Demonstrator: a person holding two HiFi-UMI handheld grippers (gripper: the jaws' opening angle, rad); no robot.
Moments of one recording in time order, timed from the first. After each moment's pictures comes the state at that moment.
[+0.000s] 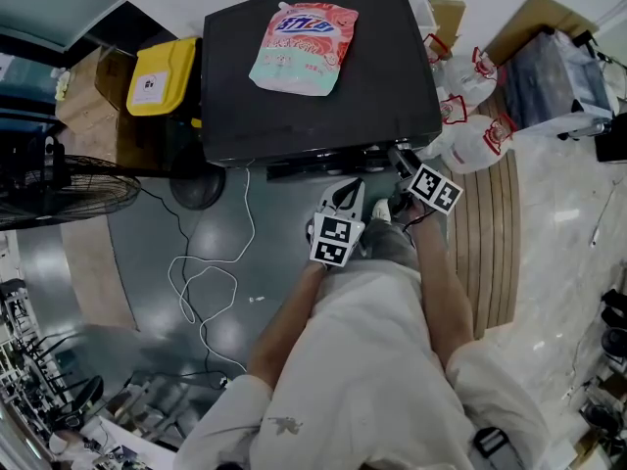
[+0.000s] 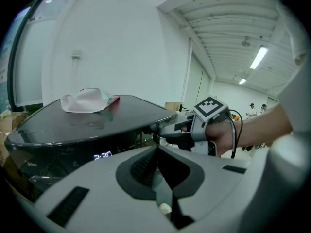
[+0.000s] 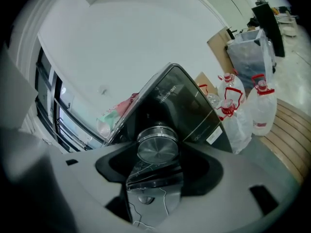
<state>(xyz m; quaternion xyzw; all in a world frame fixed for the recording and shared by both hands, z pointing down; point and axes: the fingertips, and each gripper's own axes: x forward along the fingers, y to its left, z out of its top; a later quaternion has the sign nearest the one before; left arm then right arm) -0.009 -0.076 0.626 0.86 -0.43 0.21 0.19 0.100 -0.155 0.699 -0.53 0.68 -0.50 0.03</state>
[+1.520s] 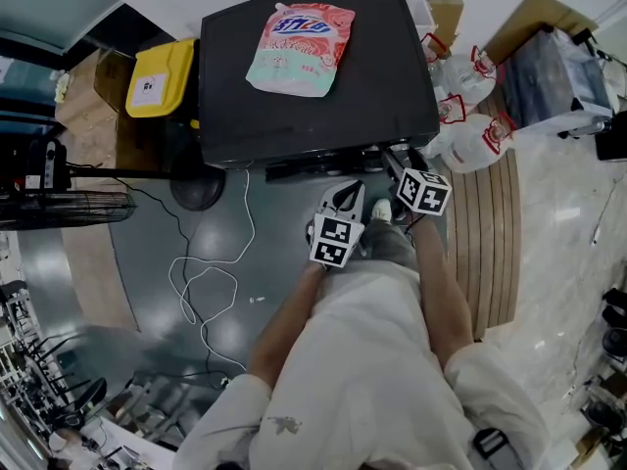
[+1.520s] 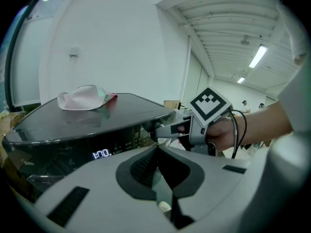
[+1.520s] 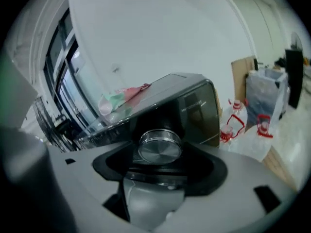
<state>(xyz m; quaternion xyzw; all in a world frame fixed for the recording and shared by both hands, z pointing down) -0.003 -0.072 0.633 0.86 -0.42 0.22 0.19 0.100 -0.154 0.693 -0.55 0.74 -0.38 -0.11</state>
